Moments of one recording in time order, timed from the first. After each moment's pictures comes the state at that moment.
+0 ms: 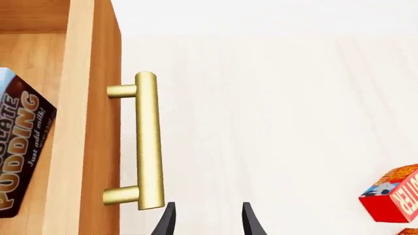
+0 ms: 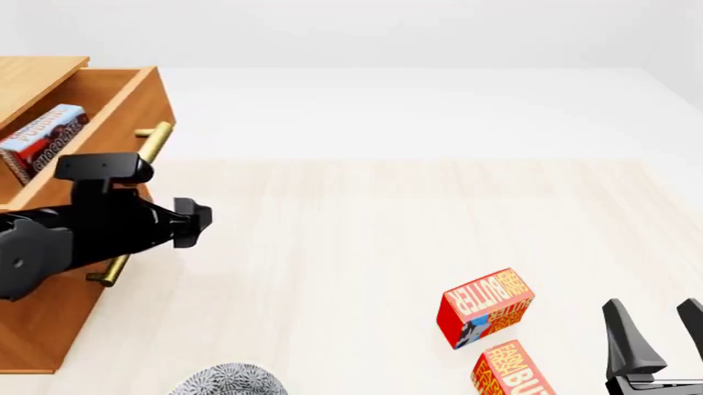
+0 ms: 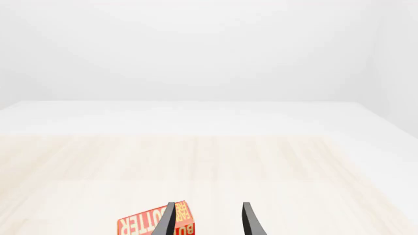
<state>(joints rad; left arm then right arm) -0.24 1.10 -0.77 0.40 -0.17 0.00 0.01 -0.01 0.00 0.00</state>
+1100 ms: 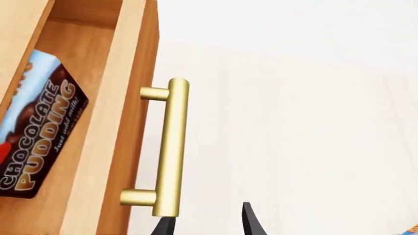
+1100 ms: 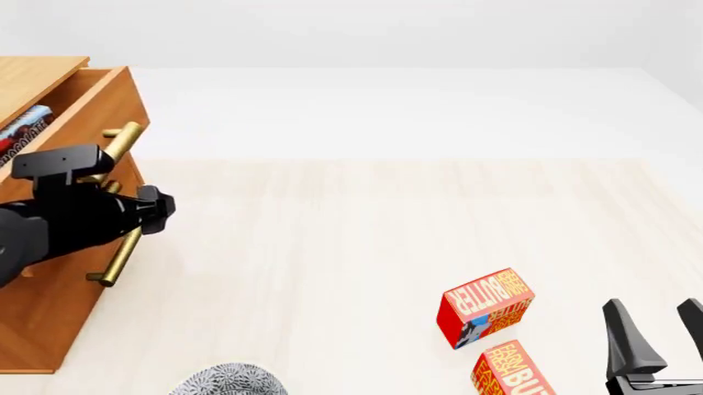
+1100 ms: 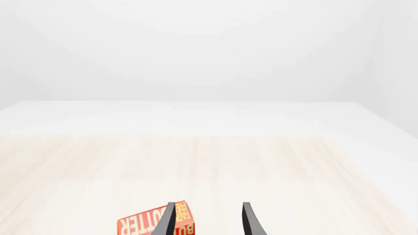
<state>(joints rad) -0.07 1.13 -0.77 0.37 -0.19 0.00 0.01 -0.01 0.00 0.00</state>
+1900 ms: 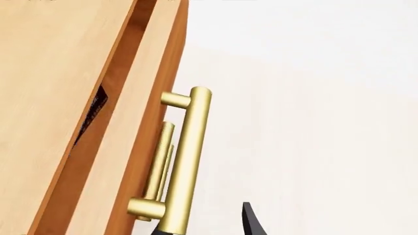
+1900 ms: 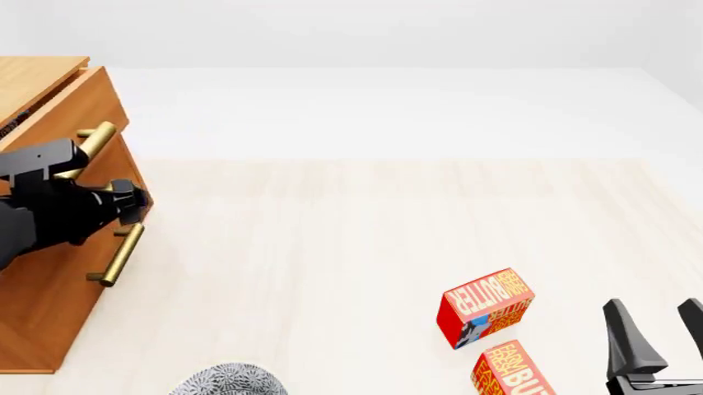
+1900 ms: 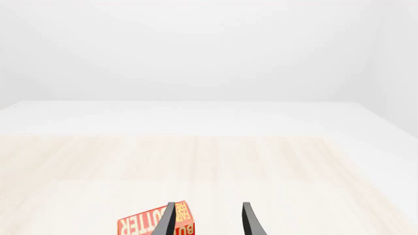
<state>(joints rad) 0.06 1.19 -0.79 0.31 -0.18 0.00 0.01 -0.01 0.00 0.00</state>
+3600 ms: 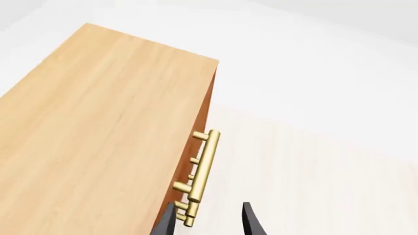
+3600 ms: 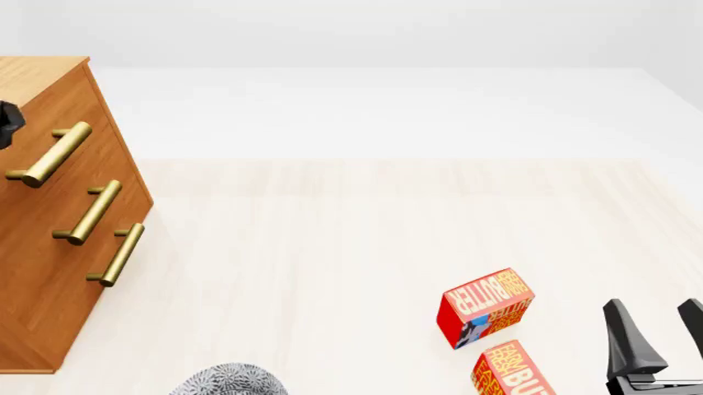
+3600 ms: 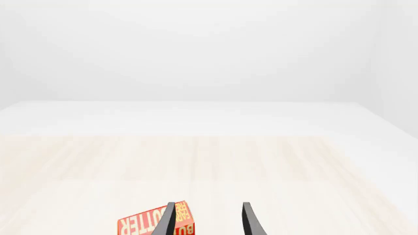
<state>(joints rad) 0.24 0.96 -1.12 0.68 -0.10 0.00 0.00 -0.01 0.00 0.00</state>
